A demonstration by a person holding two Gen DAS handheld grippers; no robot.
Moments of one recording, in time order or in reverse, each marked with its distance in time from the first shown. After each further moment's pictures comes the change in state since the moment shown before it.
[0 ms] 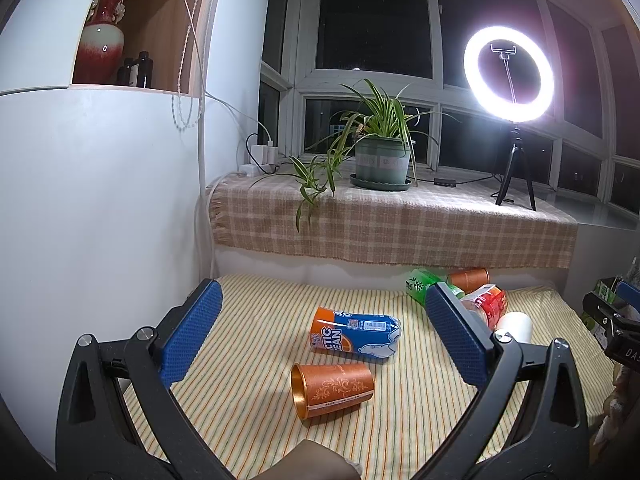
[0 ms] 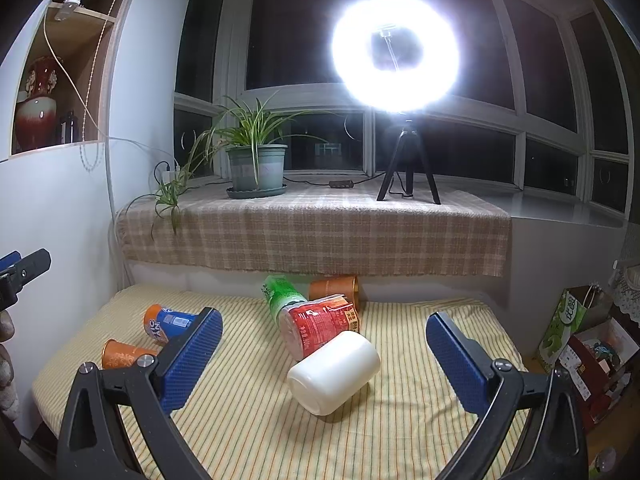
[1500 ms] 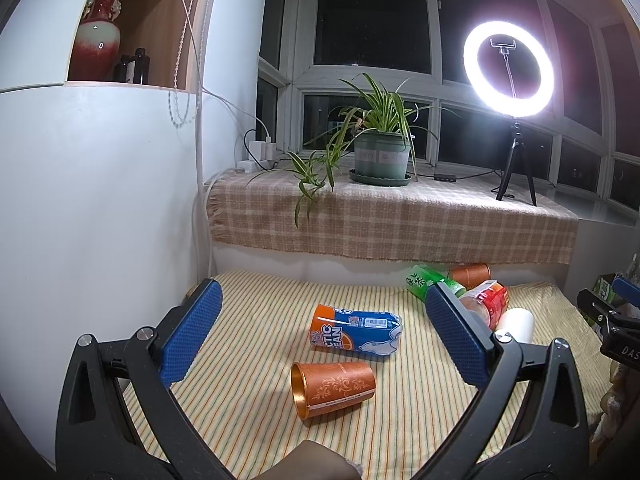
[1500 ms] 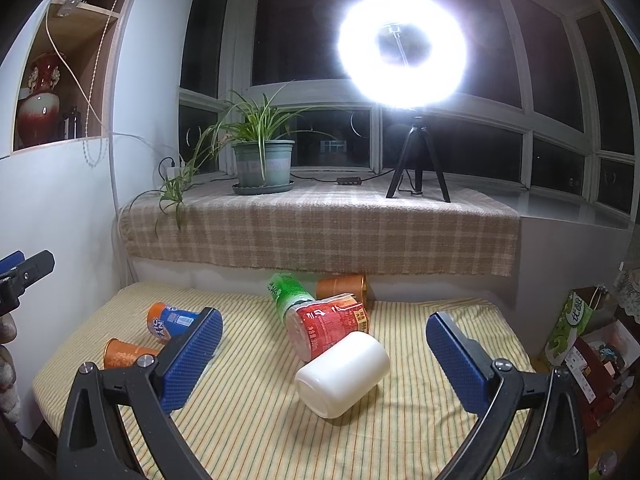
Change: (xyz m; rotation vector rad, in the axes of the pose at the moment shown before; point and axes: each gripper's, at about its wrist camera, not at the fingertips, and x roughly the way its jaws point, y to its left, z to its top) left arm 0.001 0.002 -0.002 0.000 0.008 0.001; right arm 0.013 0.006 -0.005 -0.015 0.008 0.011
